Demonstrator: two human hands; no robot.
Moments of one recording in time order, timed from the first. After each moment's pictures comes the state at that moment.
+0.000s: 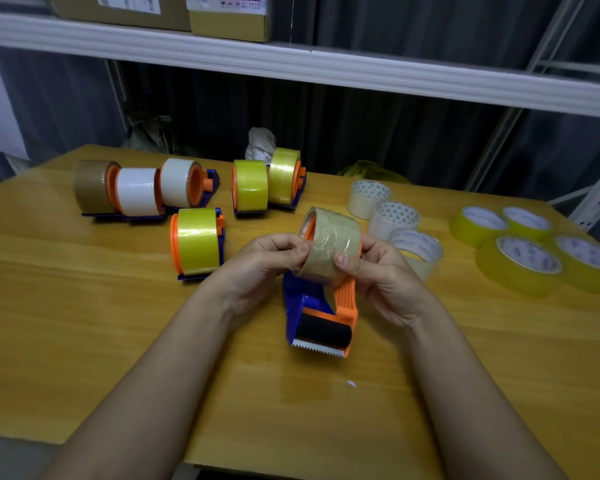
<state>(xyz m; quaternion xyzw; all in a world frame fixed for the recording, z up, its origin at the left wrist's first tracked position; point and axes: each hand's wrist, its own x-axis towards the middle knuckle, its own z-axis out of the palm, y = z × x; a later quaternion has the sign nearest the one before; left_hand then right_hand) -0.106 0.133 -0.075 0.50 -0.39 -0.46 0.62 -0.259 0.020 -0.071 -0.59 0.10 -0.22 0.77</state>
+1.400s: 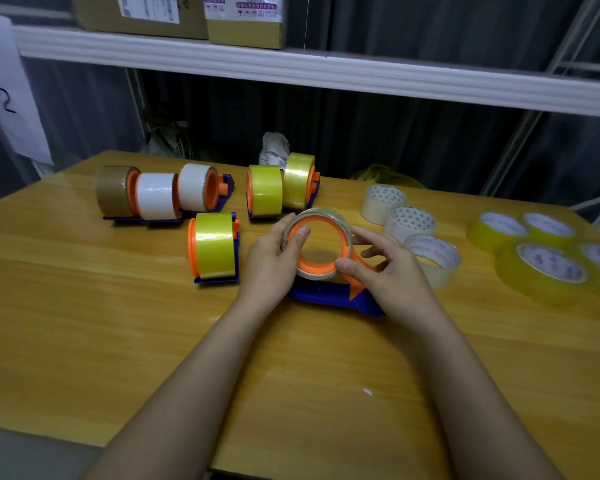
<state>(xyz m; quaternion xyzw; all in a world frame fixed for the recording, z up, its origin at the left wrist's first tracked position) -0.107 0.116 -0.087 0.72 -0.39 -0.11 0.57 -0.251 0.023 -0.075 -0.82 0.31 -0.30 0.39</state>
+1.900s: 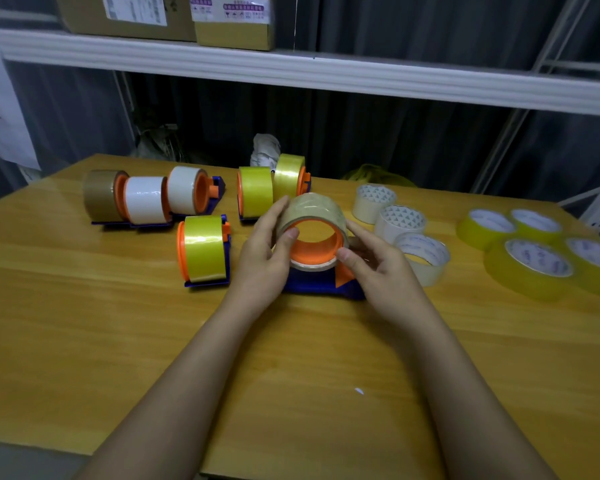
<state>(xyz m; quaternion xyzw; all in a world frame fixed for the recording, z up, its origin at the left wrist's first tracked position) -0.111 0.124 -0.083 0.65 -0.44 -0.11 0.61 -0.252 0.025 -0.077 -0.79 0.25 -0.31 0.46</state>
